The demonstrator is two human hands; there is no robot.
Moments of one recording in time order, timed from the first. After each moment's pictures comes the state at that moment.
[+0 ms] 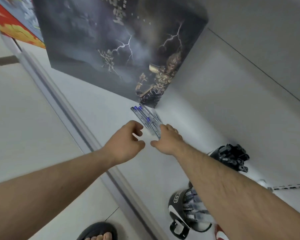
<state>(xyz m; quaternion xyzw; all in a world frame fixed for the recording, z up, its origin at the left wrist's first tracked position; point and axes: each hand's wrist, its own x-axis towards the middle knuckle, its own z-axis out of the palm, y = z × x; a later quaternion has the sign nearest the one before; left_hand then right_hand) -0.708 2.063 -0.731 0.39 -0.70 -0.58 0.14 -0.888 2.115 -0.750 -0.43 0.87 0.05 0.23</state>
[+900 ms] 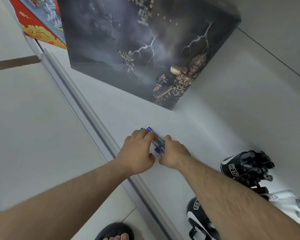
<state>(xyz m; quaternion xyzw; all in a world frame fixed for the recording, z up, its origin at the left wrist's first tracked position) -0.690 2.050 -0.773 0.33 -0.88 -0.32 0.09 -0.846 2.103 -0.776 -0.44 0.85 0.10 0.26</state>
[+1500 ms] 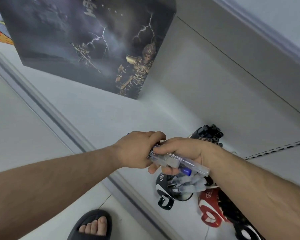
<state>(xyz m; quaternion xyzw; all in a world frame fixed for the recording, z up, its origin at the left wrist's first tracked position) -0.737 2.103 -0.719 0.06 -0.95 -0.29 0.09 -0.861 2.207 -0.636 -0.14 0.63 -0.19 0.73</state>
